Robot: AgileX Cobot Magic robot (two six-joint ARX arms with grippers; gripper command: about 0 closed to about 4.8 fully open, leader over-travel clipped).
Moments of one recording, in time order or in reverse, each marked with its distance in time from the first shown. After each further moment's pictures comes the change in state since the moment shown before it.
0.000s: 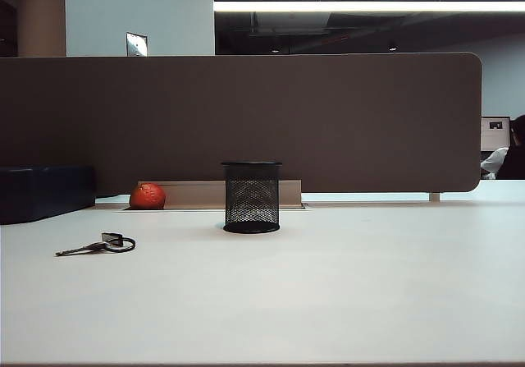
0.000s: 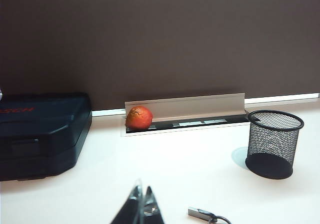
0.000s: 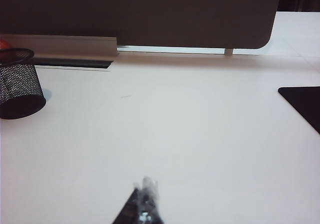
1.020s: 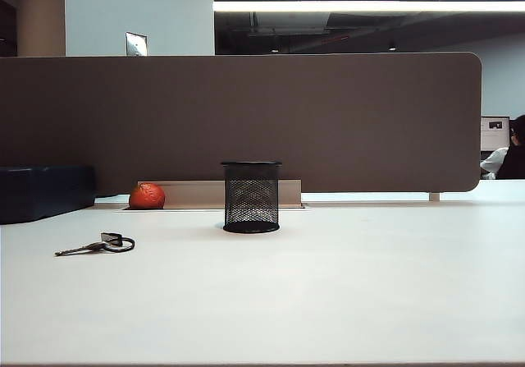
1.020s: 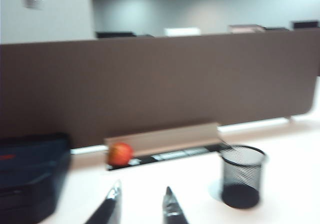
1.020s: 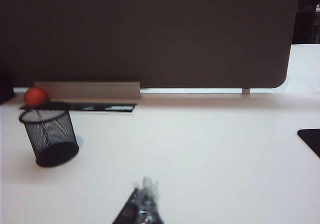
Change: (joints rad) left arm 0.000 0.000 0.180 -0.103 0.096 0.000; right arm 0.000 0.000 0.112 0.018 -0.065 0.082
